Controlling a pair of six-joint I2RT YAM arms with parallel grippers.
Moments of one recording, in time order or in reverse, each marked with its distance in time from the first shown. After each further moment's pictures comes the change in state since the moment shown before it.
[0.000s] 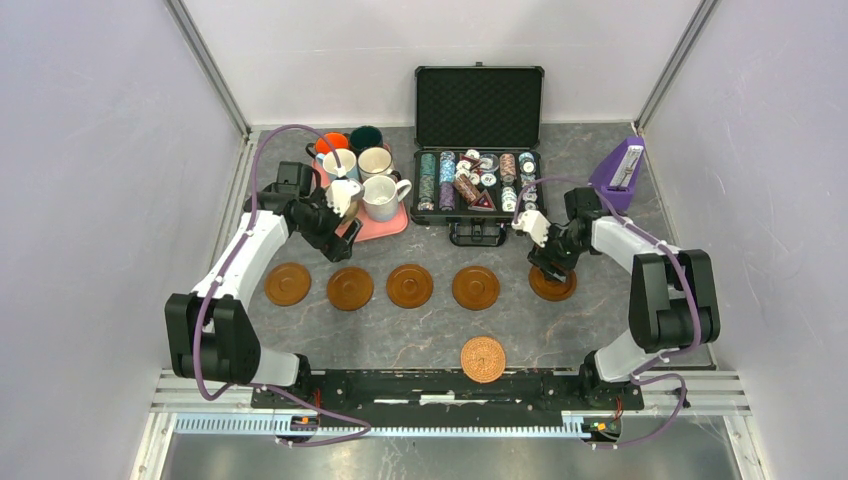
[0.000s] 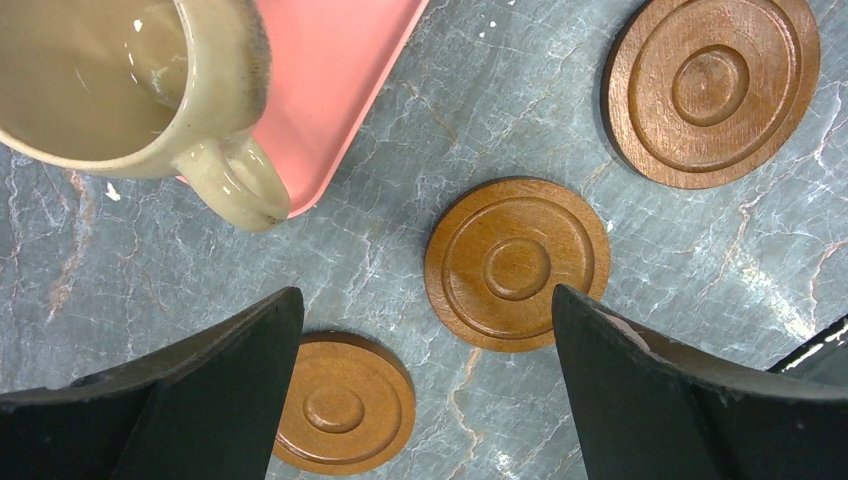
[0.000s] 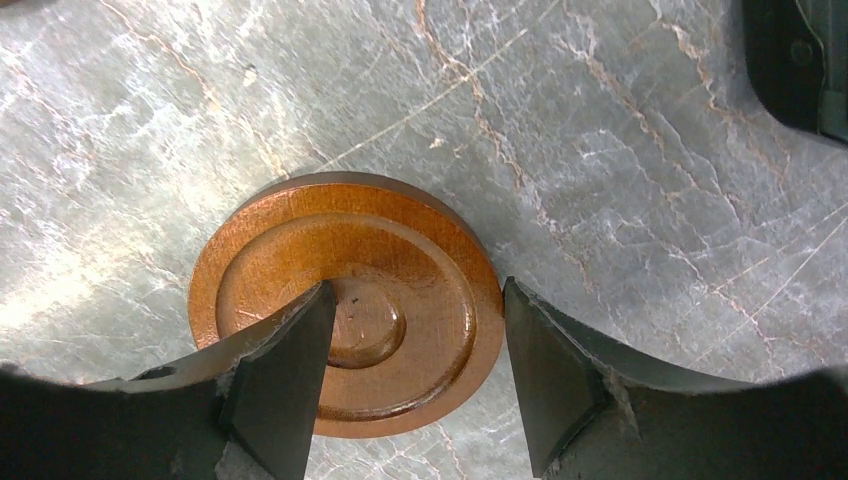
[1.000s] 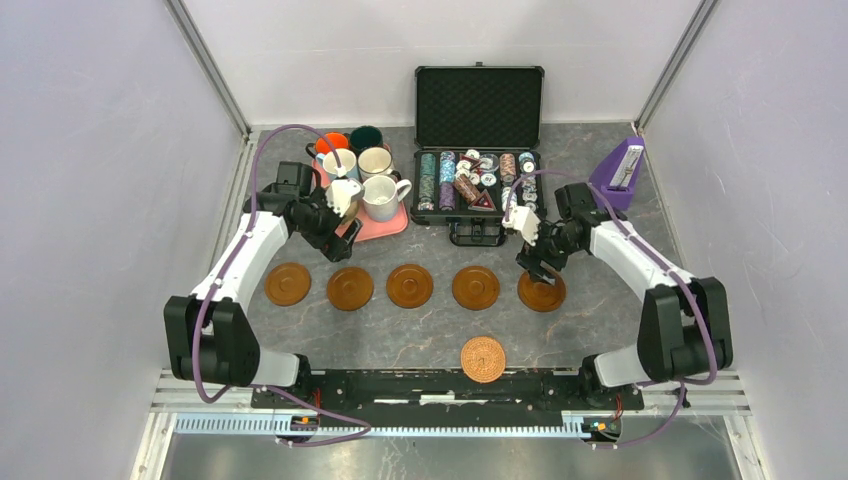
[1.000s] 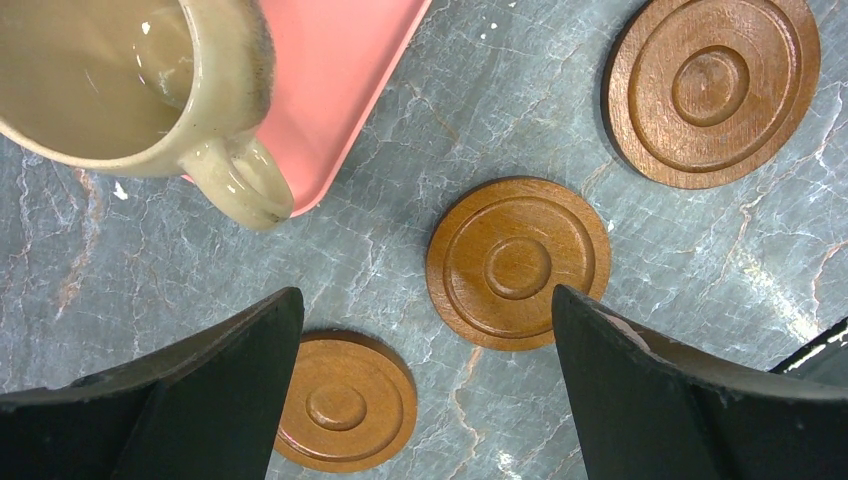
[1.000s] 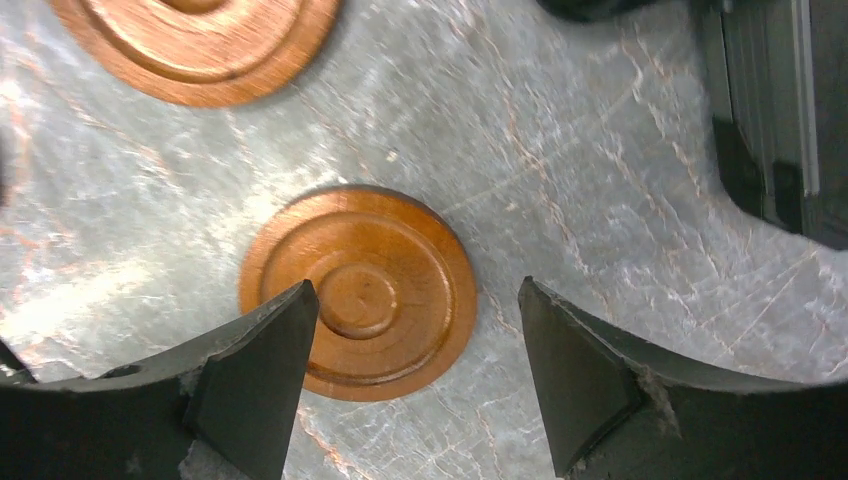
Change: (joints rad) left arm -0.004 -0.011 -0.001 0.000 -0.008 -0.001; right arm 0.102 -0.129 0.034 -0.102 -0.072 0.078
